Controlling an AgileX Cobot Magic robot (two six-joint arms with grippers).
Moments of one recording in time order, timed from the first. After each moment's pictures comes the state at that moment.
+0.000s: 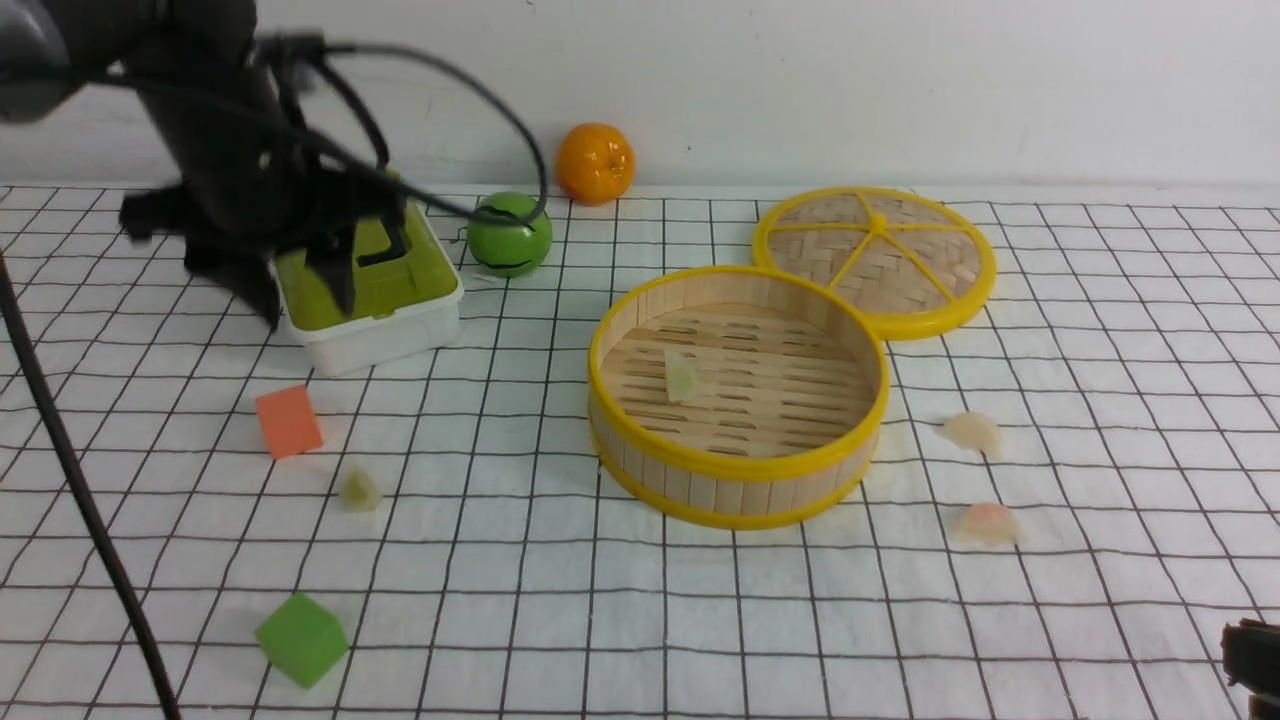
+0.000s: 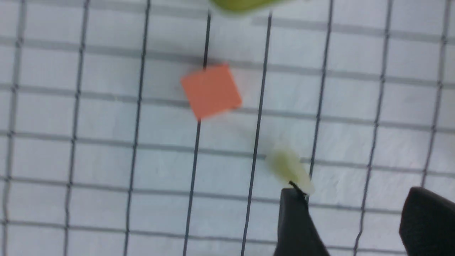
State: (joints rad) right arm 0.04 0.71 -0.40 0.47 0.49 -0.30; left arm -0.14 1.95 -1.79 -0.01 1.22 -0.26
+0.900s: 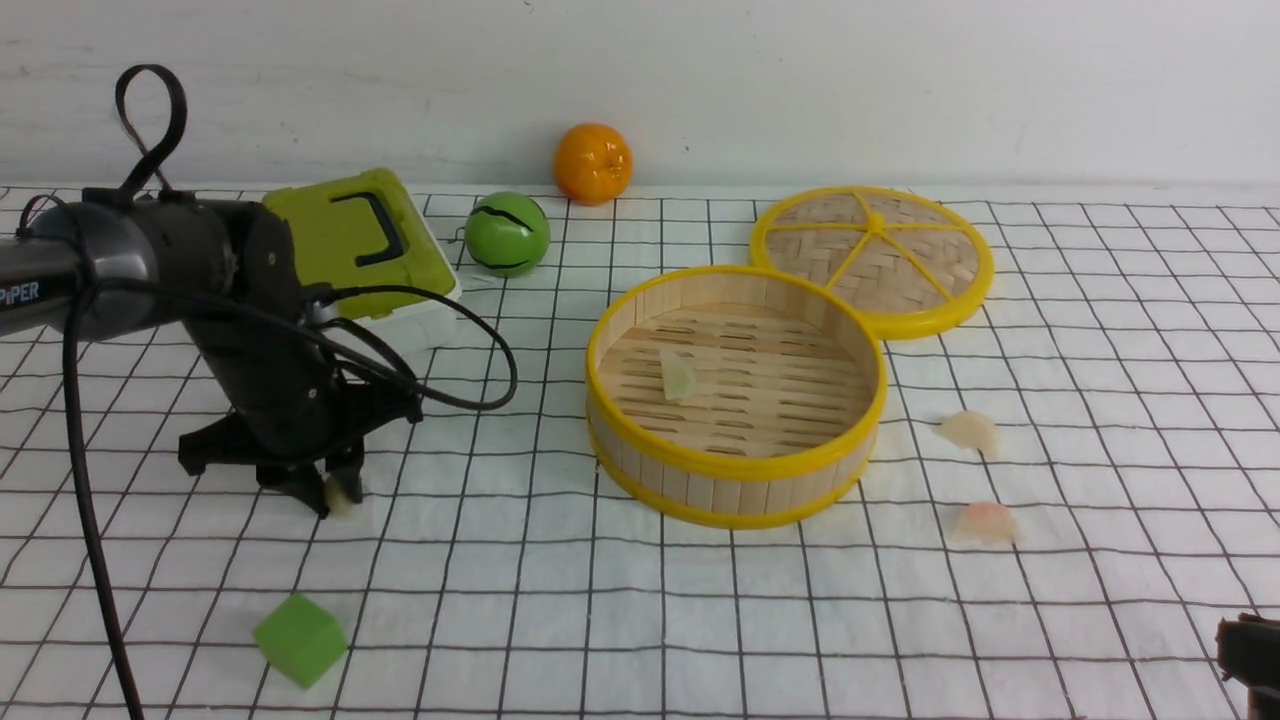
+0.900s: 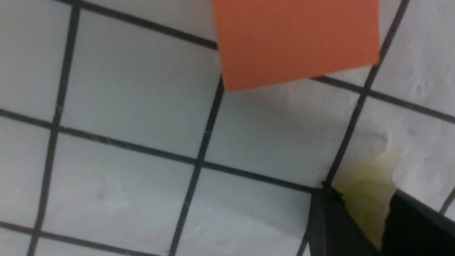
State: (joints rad) right arm 0.04 0.71 -0.40 0.49 0.49 -0.30; left arm -0.13 2.04 -1.45 -0.03 0.81 -0.40
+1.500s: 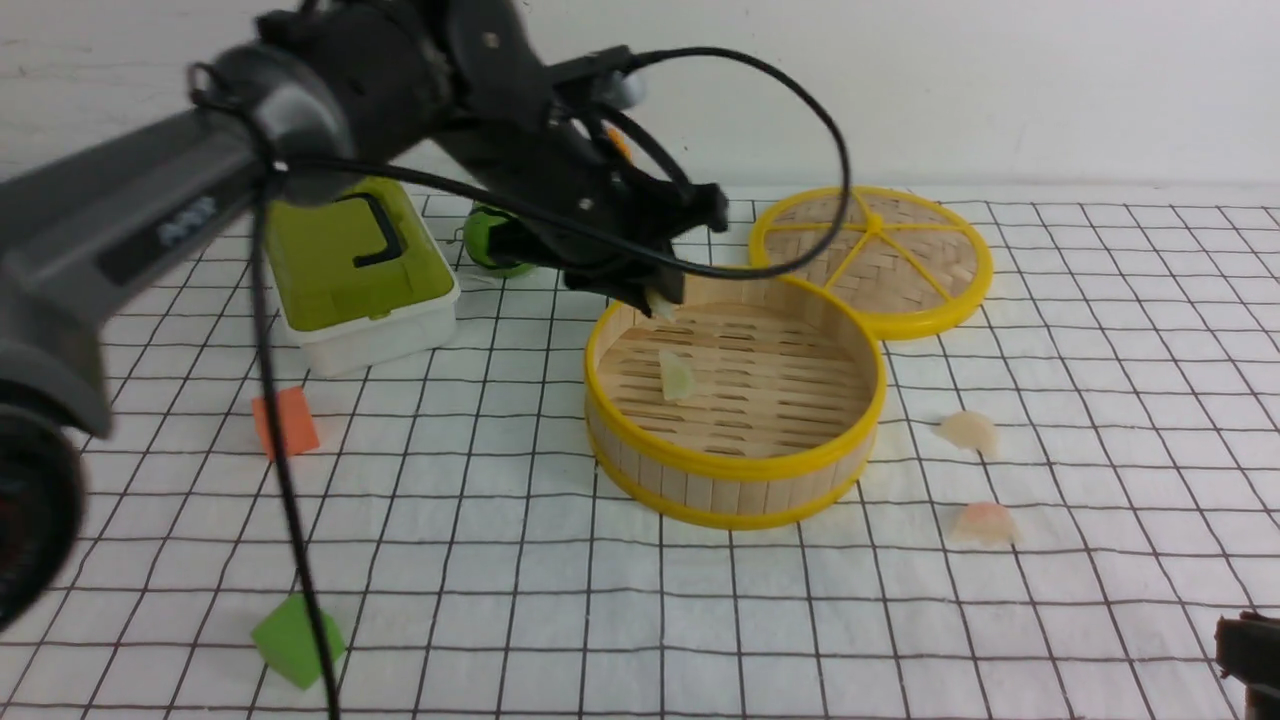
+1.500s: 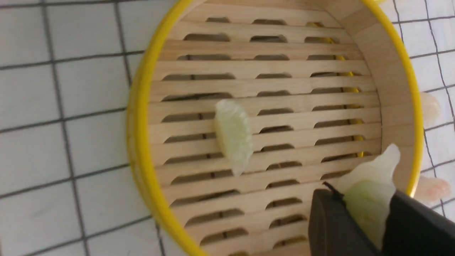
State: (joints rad) right arm 0.04 0.71 -0.39 0.49 0.46 -0.30; left arm -0.48 2.13 -2.02 -0.22 0.89 -0.23
